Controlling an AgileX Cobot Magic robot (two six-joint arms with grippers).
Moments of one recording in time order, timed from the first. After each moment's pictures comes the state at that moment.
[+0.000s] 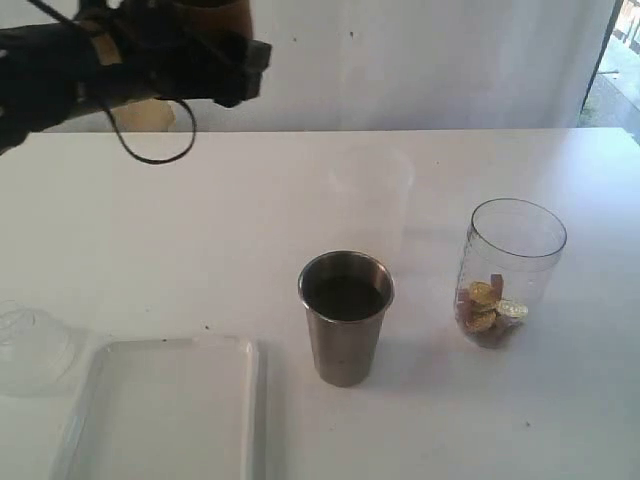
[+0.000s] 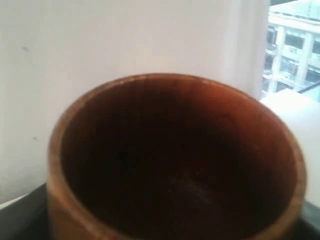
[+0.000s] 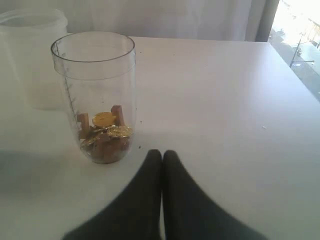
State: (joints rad) left arm -0.52 1.53 -1.07 0.10 -0.16 -0.05; right arm -0.03 0.01 -0.01 -0.09 0.34 0.08
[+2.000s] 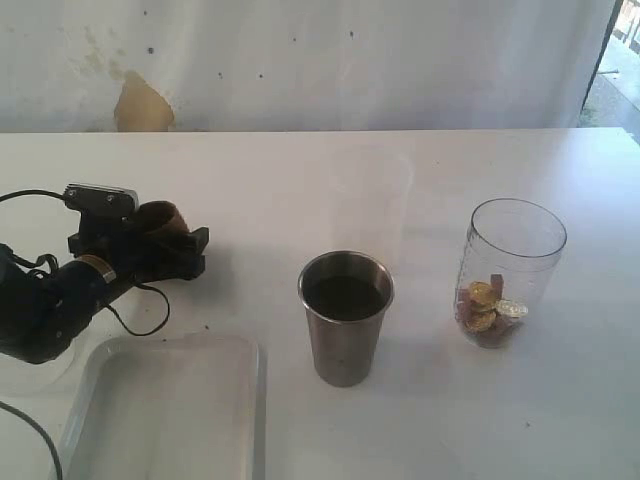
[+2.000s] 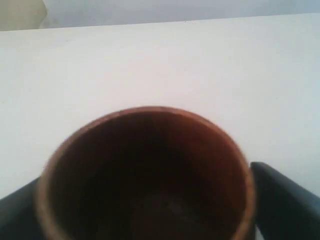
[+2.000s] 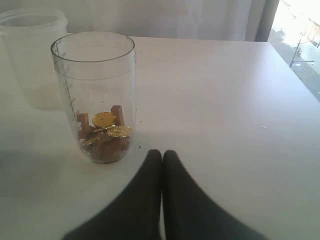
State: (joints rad) left arm -0.29 2.15 -0.78 0.06 -0.96 -0.09; right arm -0.03 0.01 -0.01 -0.09 0.34 0.08
